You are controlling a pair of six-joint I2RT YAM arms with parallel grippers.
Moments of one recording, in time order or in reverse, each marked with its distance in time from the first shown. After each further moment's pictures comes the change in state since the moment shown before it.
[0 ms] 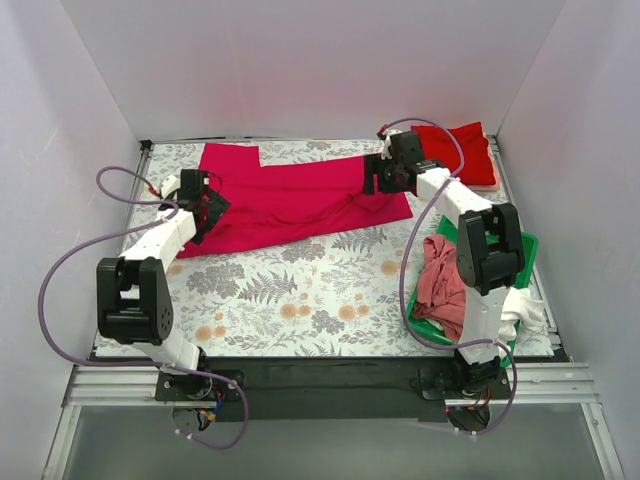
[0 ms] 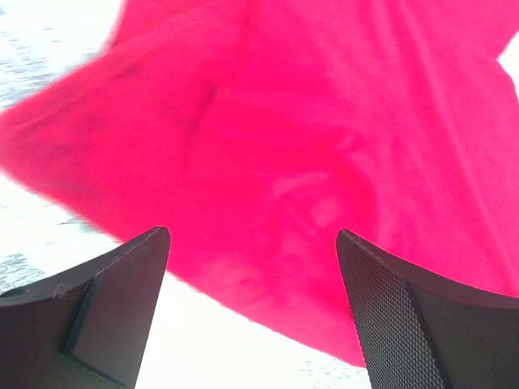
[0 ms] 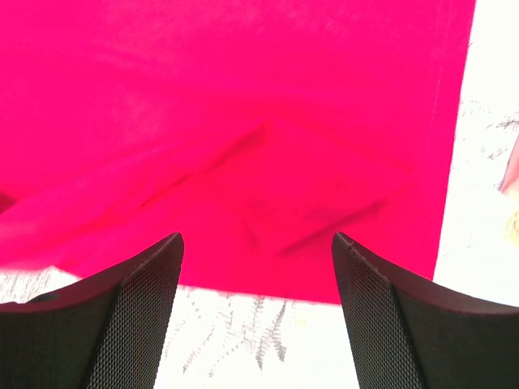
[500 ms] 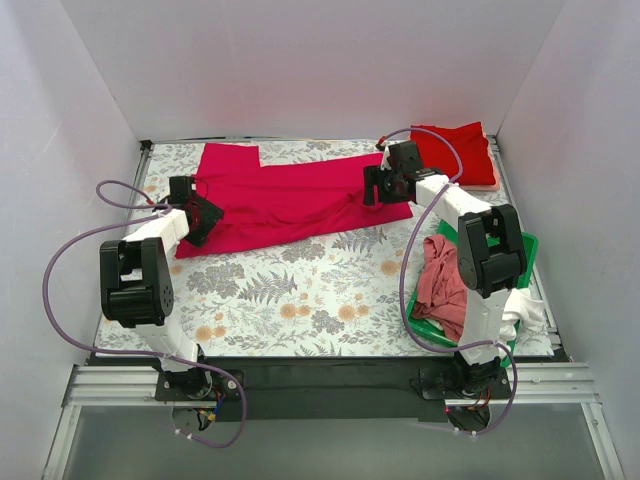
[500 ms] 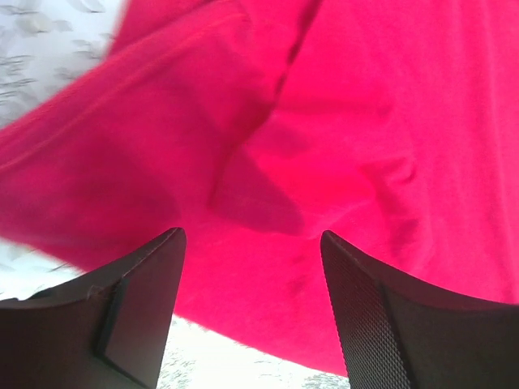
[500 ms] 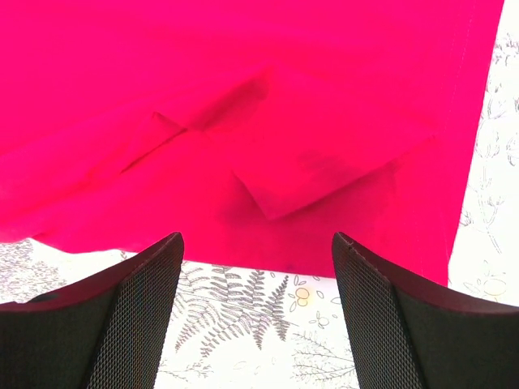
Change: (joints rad) left arm 0.127 0.090 -0.069 0.108 0.195 0.002; right arm 0.006 -0.046 -0.111 0.017 -0.011 -0.011
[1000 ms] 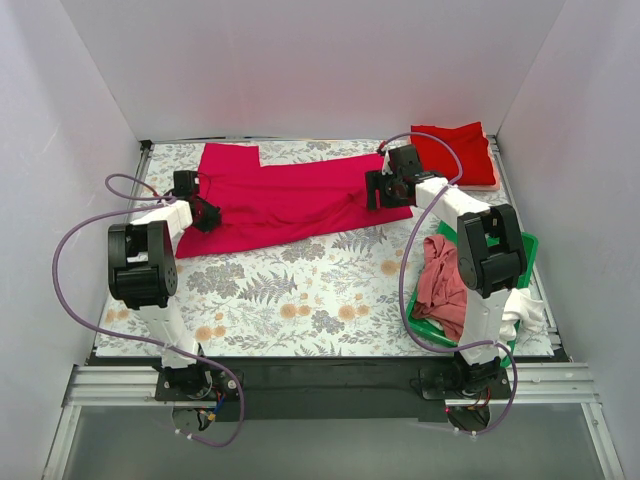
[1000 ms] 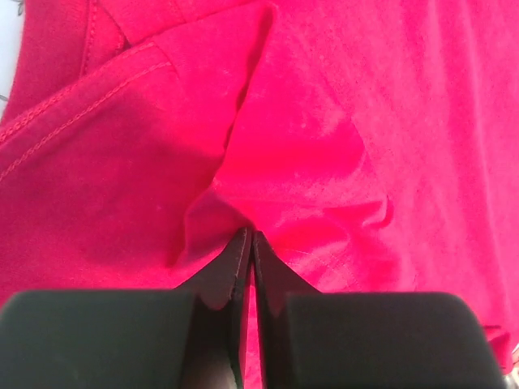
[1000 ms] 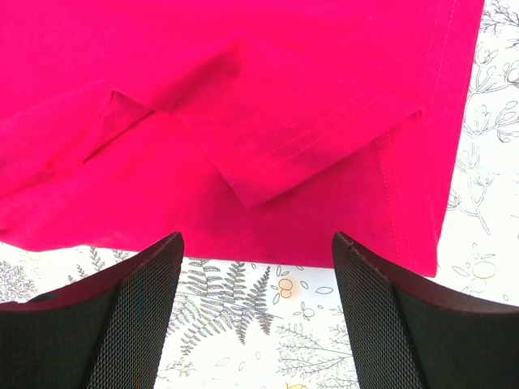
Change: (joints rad) left arm 0.000 0.161 0.114 0.048 0.064 0.010; right arm 0.000 0.000 -0.035 -0.001 0.047 -0.015
